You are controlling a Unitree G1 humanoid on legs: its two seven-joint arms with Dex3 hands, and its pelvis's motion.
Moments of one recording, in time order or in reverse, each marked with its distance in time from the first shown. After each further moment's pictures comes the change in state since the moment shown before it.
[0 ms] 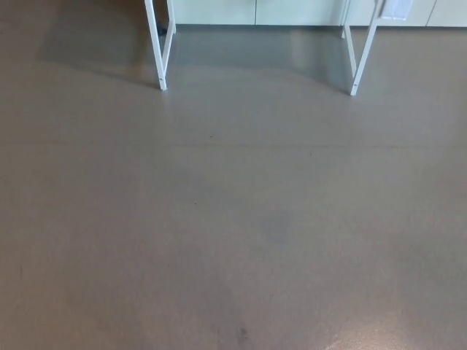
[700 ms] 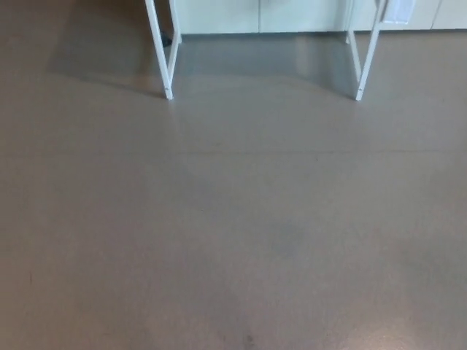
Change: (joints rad) left_arm 0.036 0.025 0.067 0.099 -0.159 -0.093 -0.201; right_arm 0.013 -0.014 -0.095 0.121 0.142 -0.020 0.113
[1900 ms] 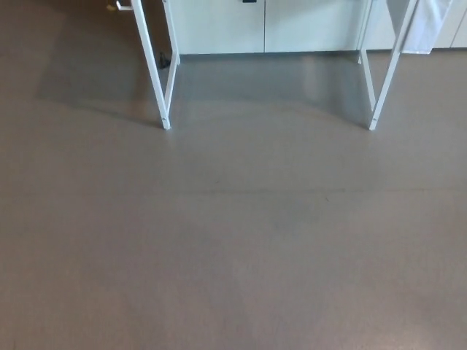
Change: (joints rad) left_arm 0.007 0.015 -0.042 0.061 -0.038 -0.042 -0.007; right_arm -0.006 -0.008 0.053 -0.001 0.045 -0.011 -0.012
